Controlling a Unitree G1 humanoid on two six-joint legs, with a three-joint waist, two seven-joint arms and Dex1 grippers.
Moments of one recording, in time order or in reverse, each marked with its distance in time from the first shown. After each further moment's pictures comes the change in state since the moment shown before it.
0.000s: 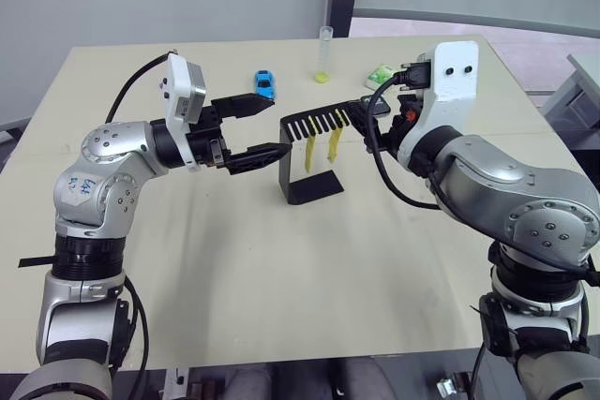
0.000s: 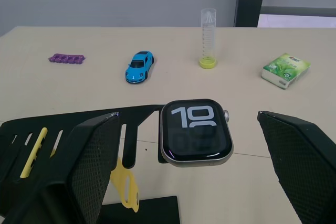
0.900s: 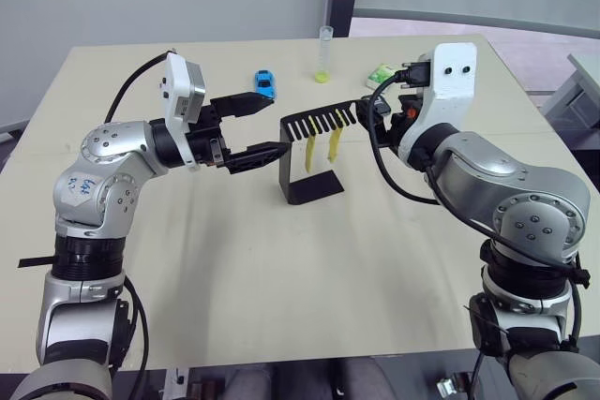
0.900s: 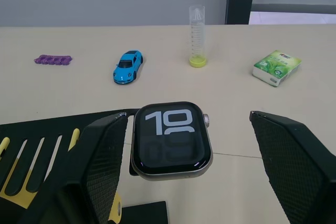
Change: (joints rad) left arm 0.001 0.000 0.001 0.000 0.000 -0.007 0.006; right arm 0.000 0.055 -0.031 0.032 -0.157 0.027 0.117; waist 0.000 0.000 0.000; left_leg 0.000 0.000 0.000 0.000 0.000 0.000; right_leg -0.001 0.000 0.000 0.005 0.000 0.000
